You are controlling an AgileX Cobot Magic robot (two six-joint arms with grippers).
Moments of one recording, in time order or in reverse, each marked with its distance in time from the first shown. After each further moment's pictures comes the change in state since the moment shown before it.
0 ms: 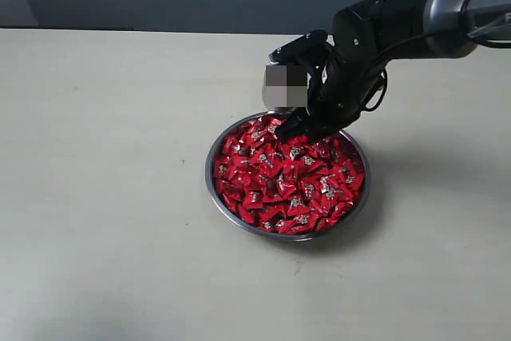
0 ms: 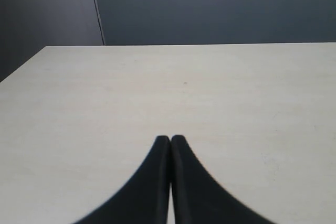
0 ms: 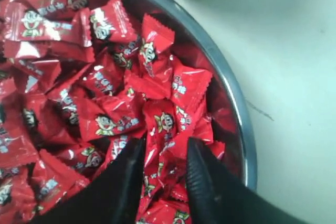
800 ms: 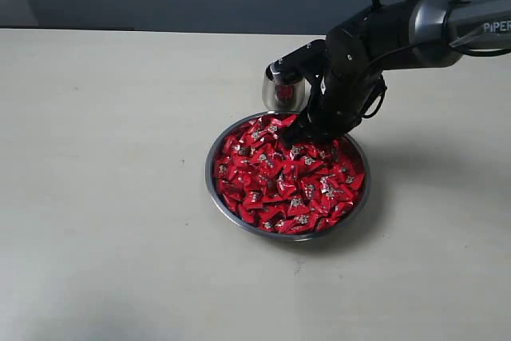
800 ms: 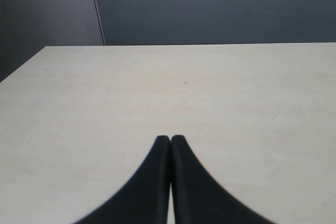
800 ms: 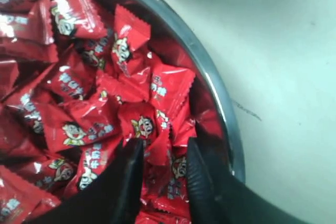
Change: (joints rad) left arm 0.000 0.000 0.000 0.000 0.000 0.000; right arm 0.000 0.038 -0.002 -0.089 -0.018 0.080
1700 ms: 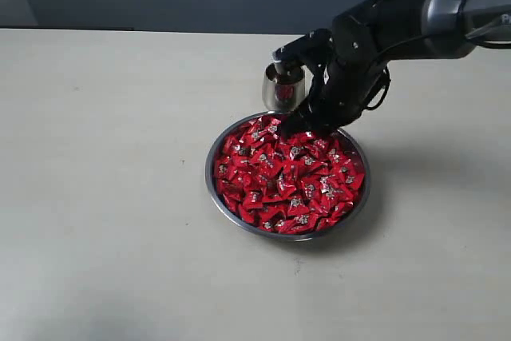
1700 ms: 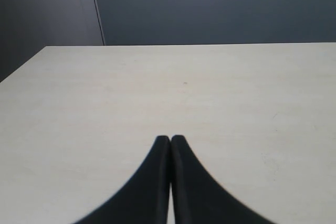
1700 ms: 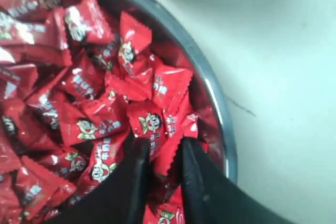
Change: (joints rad) left arm 0.000 0.000 0.000 0.000 0.000 0.000; right arm 0.000 -0.048 0.000 0.023 0.018 0.000
